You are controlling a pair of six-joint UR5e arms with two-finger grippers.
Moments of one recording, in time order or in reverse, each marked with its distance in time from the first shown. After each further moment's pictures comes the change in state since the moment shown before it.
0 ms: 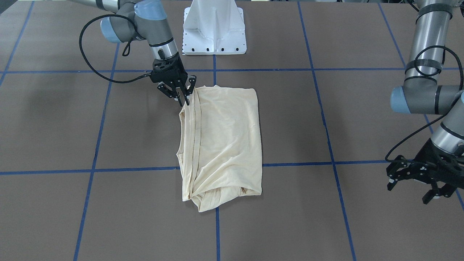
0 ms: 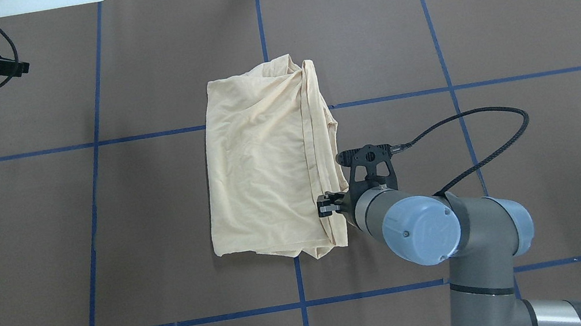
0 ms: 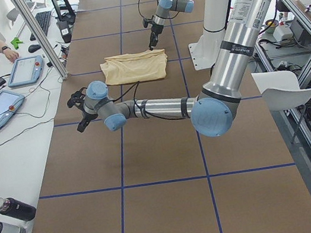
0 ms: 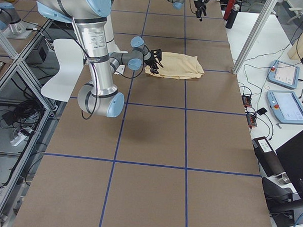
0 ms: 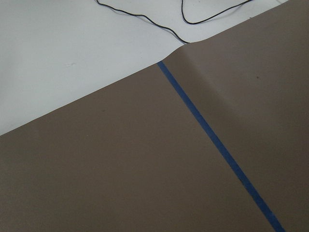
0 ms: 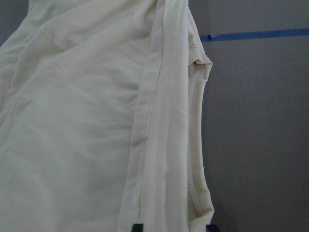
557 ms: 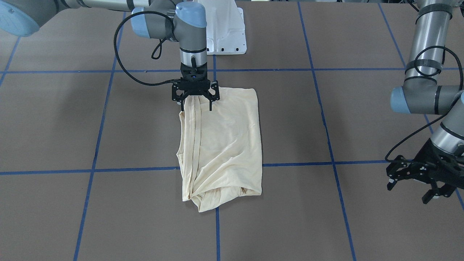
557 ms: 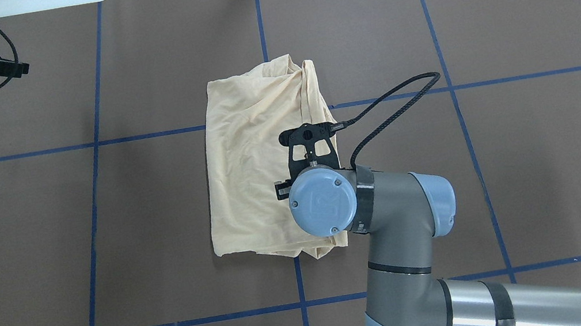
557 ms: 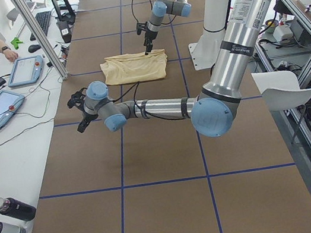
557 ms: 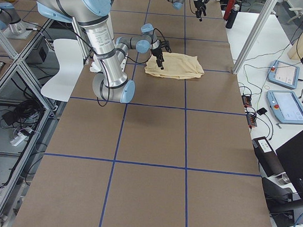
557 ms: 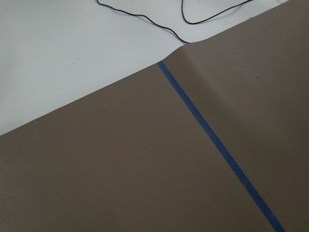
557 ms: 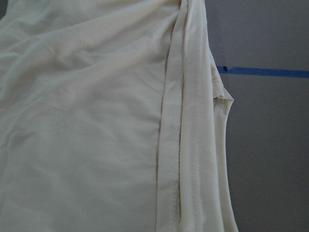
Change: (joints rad) left arm 0.001 0.001 0.001 0.000 -0.001 0.000; right arm 0.043 0.254 -0.147 -0.364 0.036 -0.063
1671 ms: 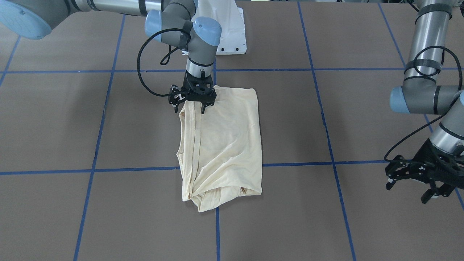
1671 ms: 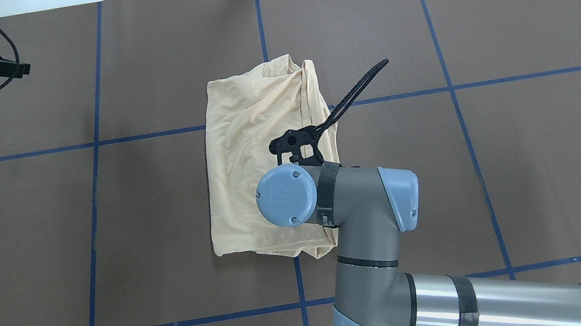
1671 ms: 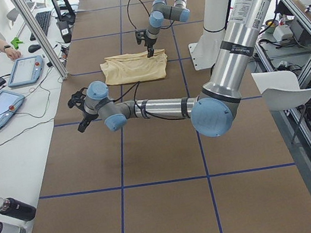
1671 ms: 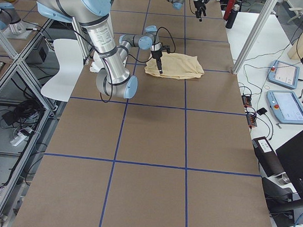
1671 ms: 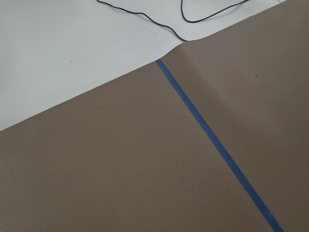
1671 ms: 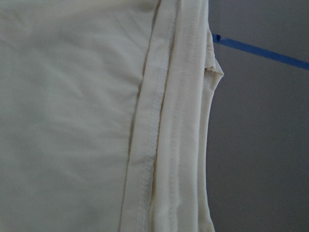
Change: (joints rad) left arm 0.002 0.000 -0.001 0.000 0.000 -0.002; right arm 0.006 0.089 -0.091 -0.192 0.054 -0.096
